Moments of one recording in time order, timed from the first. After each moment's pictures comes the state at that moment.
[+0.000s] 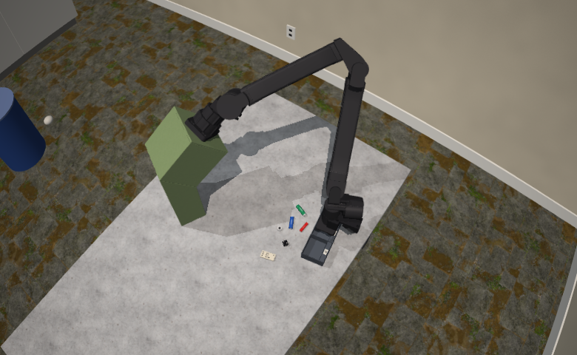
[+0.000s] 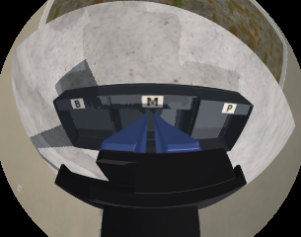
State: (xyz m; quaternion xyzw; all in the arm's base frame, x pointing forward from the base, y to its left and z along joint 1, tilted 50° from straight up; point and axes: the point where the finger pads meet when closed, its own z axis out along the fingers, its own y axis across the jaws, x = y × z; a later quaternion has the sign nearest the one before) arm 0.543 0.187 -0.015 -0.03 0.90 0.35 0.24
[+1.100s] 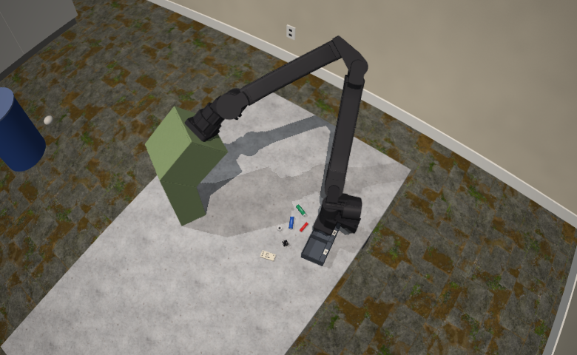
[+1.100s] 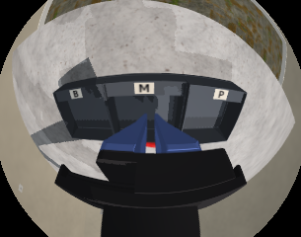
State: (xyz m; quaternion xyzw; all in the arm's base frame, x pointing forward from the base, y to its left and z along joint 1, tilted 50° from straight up) arm 0.532 0.174 -0.016 -0.02 0.91 0.35 0.23
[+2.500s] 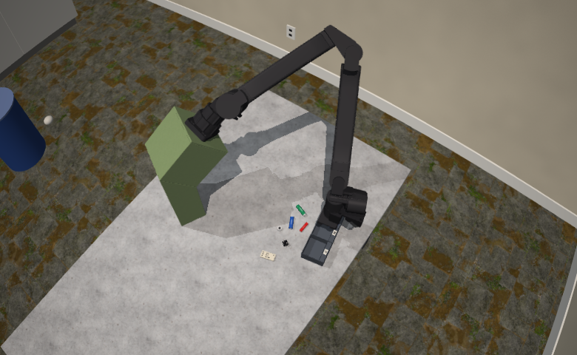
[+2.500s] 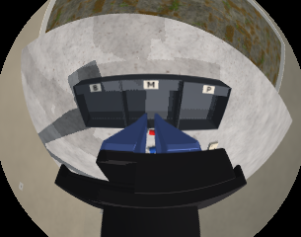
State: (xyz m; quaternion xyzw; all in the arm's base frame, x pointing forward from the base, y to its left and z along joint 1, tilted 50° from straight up) arm 0.522 0.151 0.020 -0.02 0.91 0.35 0.24
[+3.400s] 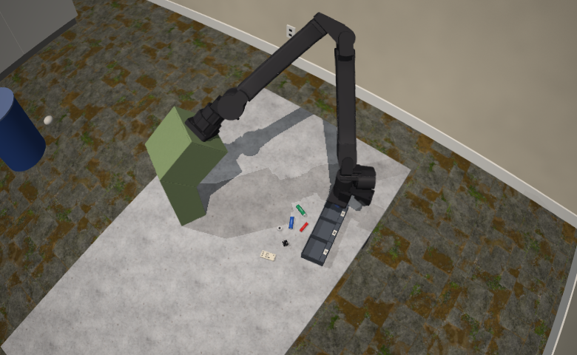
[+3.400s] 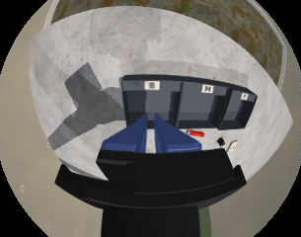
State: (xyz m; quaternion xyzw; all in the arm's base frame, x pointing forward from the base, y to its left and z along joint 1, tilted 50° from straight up) arm 0.505 0.216 0.072 -0.03 0.91 0.35 0.24
